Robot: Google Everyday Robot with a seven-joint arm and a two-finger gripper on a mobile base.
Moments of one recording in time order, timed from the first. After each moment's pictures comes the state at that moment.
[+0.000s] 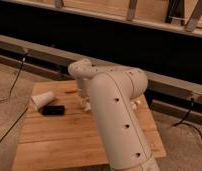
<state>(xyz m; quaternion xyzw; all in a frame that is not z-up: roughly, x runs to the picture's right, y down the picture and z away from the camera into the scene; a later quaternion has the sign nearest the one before) -0.072 0.105 0.914 -0.36 0.28 0.47 0.75</state>
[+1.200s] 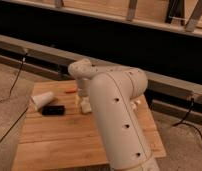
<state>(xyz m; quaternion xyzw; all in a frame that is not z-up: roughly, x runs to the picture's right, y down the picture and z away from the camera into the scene) -0.072 0.105 0.914 -0.36 0.28 0.47 0.75</state>
